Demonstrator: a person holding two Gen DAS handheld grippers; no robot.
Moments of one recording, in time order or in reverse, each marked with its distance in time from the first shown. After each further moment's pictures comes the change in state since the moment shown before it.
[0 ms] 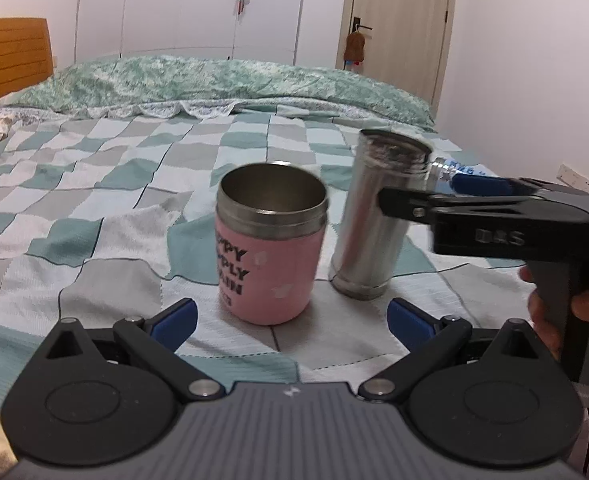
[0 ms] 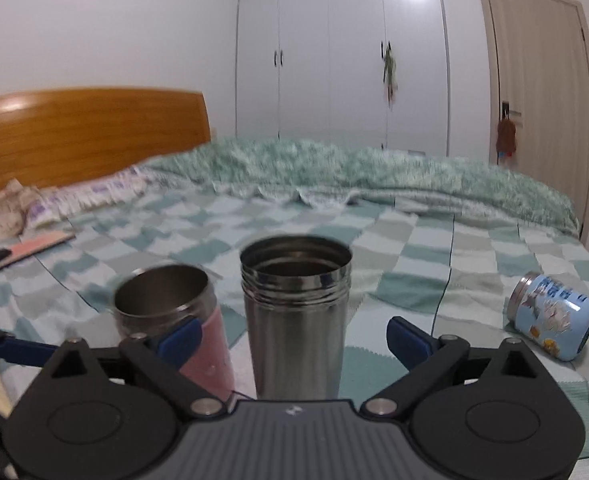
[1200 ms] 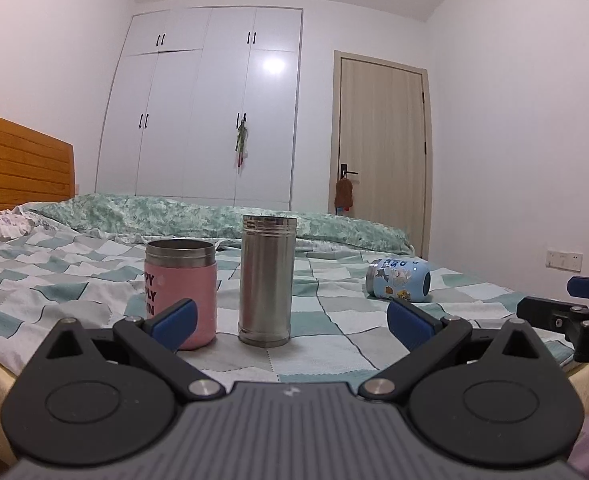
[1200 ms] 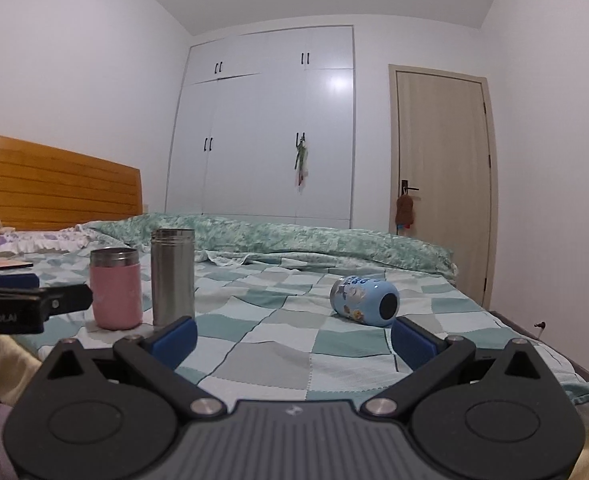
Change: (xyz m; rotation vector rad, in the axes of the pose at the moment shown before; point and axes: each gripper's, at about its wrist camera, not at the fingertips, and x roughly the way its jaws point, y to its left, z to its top) left arm -0.060 -0.123 -0.113 0.026 -0.526 0.056; right arm -0.217 -0.072 -0.134 0.003 -0.228 -0.252
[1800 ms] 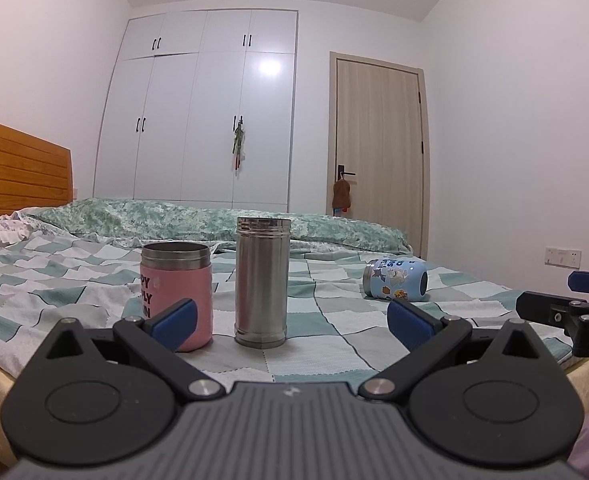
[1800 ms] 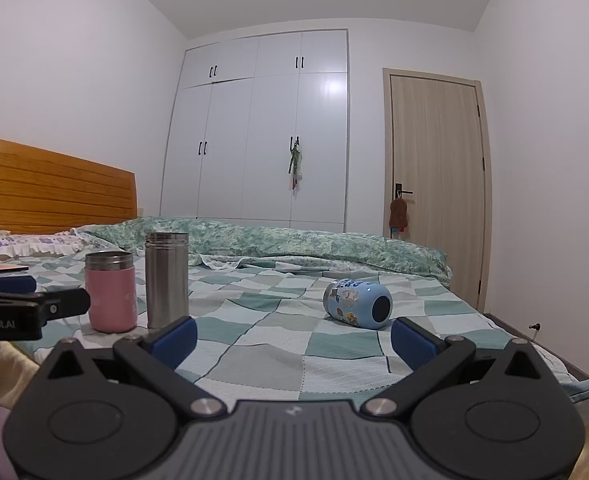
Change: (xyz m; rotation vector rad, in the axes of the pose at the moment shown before) left arm -0.002 -0.002 -0.003 0.016 -0.005 -0.006; right arm -0.005 0.000 -0.001 -0.005 -0.013 -0.013
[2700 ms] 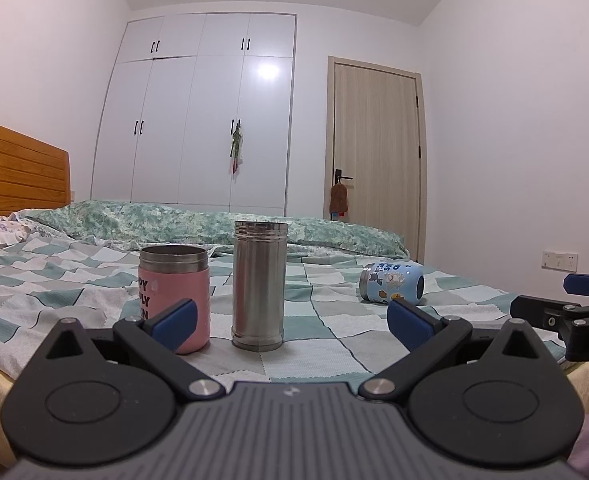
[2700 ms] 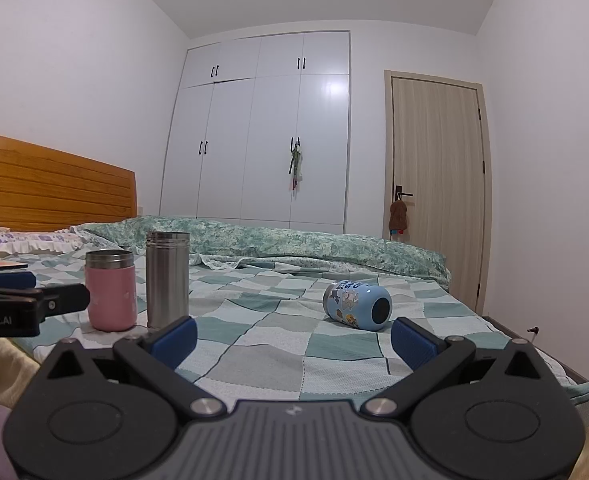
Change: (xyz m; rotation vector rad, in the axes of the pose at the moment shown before) left arm -0.003 -0.001 0.001 -0.003 -0.012 -0.008; right arm 0.001 0.000 0.000 -0.006 -0.002 -0.001
